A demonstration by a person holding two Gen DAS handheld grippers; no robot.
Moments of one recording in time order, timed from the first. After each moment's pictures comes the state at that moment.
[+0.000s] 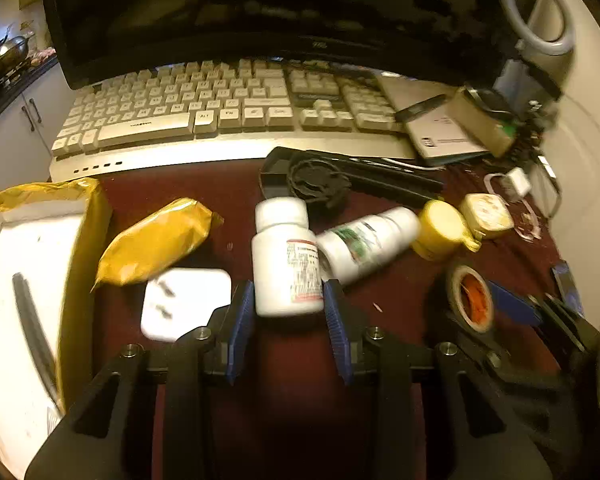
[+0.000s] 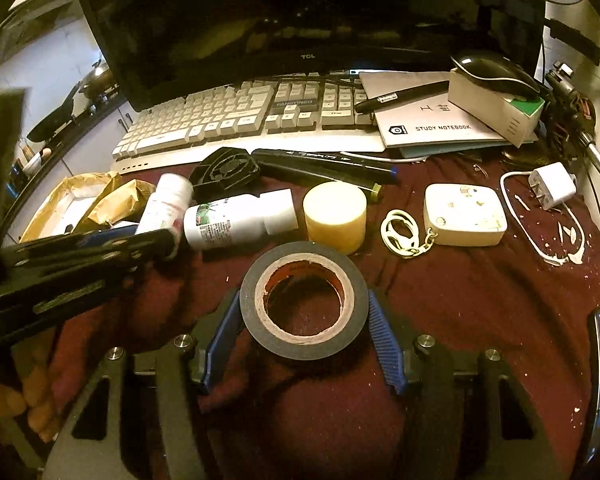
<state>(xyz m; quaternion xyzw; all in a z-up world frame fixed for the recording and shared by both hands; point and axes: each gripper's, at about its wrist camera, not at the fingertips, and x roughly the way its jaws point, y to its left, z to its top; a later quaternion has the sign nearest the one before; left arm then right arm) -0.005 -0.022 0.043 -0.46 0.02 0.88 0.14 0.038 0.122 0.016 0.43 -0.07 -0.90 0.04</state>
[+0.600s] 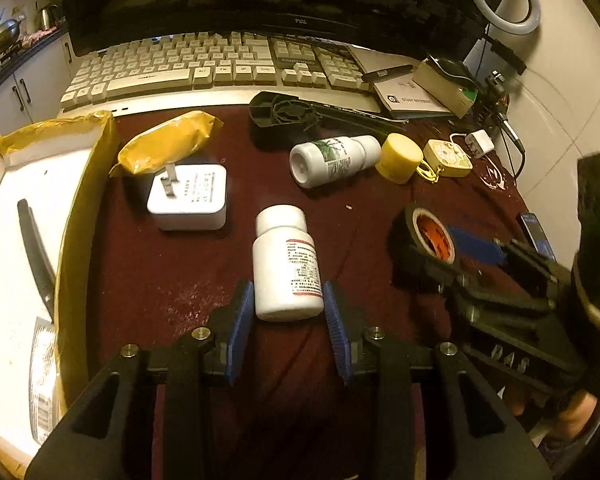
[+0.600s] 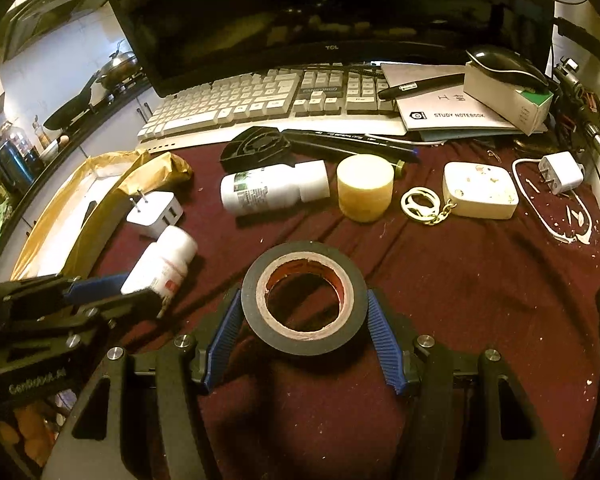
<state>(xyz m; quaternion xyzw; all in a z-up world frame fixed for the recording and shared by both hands) 0.045 -0.031 0.036 -0.49 0.00 0.86 0.16 0.060 0.108 0.015 0.43 -0.07 -0.90 0.07</state>
